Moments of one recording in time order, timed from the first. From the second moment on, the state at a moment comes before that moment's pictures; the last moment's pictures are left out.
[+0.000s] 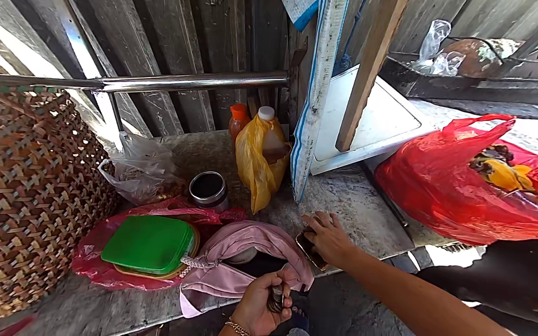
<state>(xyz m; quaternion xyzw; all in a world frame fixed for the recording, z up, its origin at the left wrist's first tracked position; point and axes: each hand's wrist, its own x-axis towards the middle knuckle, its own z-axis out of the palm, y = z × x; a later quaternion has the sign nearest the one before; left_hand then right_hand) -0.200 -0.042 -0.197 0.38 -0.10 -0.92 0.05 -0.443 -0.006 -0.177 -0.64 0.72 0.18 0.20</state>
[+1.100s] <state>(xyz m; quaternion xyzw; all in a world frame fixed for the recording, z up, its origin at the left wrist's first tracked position) -0.206 -0.045 -0.196 0.39 -0.11 -0.91 0.09 -0.441 -0.034 -0.165 -0.68 0.67 0.23 0.20</state>
